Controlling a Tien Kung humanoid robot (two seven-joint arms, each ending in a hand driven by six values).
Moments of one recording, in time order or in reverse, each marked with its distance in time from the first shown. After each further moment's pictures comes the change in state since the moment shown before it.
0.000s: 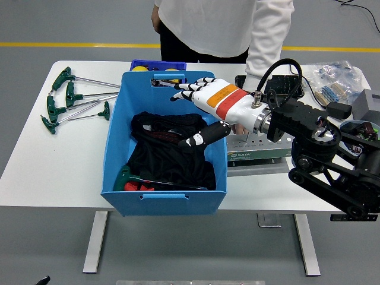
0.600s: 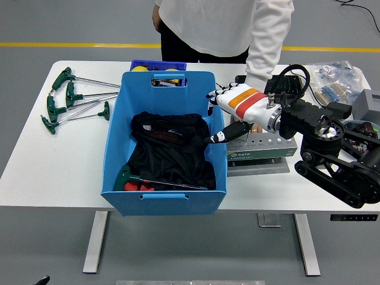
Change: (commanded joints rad) left arm 0.000 0.002 0.004 0.000 0.001 0.000 0.000; right arm 0.016 0.000 -0.068 -0.219 -0.013 -0.026 0.034
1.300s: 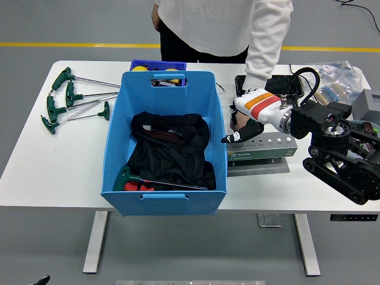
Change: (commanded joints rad) left arm -0.004 0.001 0.018 0.000 -0.025 0.000 -0.004; right arm -0.001 -0.008 -0.002 -0.096 0.017 0.043 -0.010
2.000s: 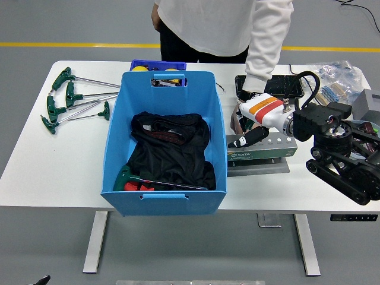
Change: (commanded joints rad) left arm 0.000 -0.001 0.004 0.000 -0.008 0.001 0.000; right arm 0.010 -0.007 -0.042 -0.040 -0.031 0.017 0.011
